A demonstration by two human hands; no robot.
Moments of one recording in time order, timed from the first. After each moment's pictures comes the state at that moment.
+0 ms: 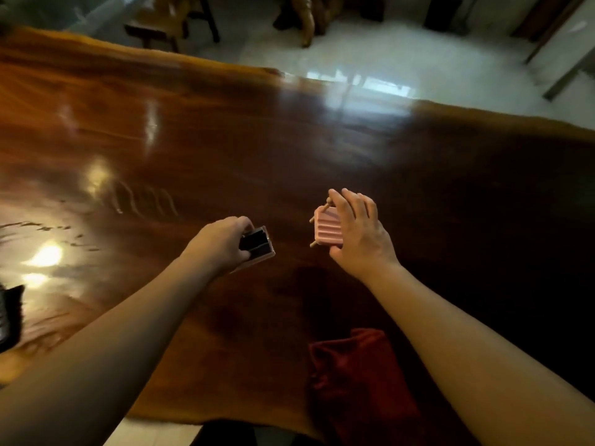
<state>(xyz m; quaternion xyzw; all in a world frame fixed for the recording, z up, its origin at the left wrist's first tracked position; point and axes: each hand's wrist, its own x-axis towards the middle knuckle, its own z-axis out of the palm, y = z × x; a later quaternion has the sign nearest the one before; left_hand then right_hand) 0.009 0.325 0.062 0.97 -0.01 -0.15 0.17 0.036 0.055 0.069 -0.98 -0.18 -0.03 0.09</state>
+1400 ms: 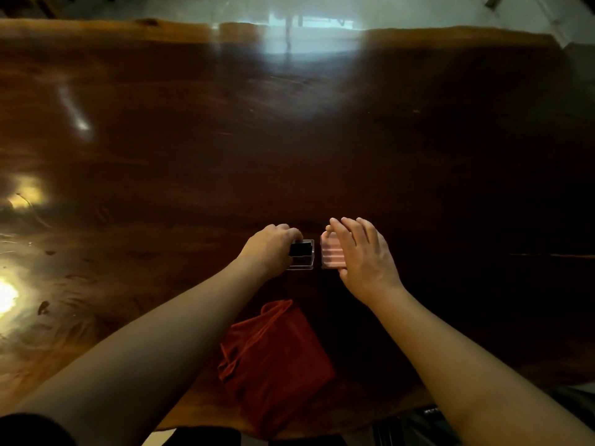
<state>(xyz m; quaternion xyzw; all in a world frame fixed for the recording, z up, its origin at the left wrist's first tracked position) 0.036 0.046 -0.029 0.94 -0.19 -0.22 0.16 -0.028 -0.161 -0.014 -0.99 -0.08 0.06 0.03</state>
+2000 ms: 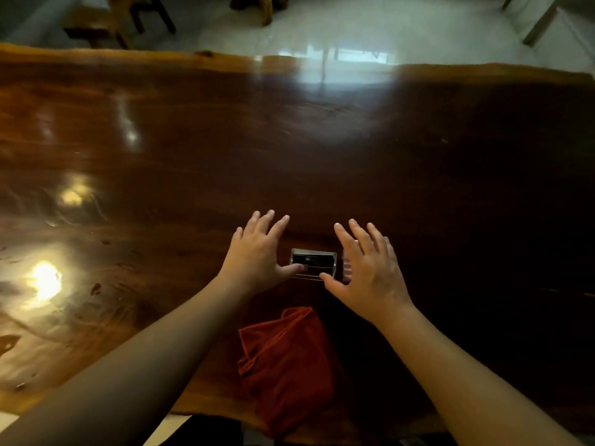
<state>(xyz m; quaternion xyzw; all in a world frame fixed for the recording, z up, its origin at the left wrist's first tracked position) -0.001 0.107 0.014 0.98 -0.09 -0.08 0.13 -0.038 -0.127 0.032 -0.98 -0.12 0.00 0.14</state>
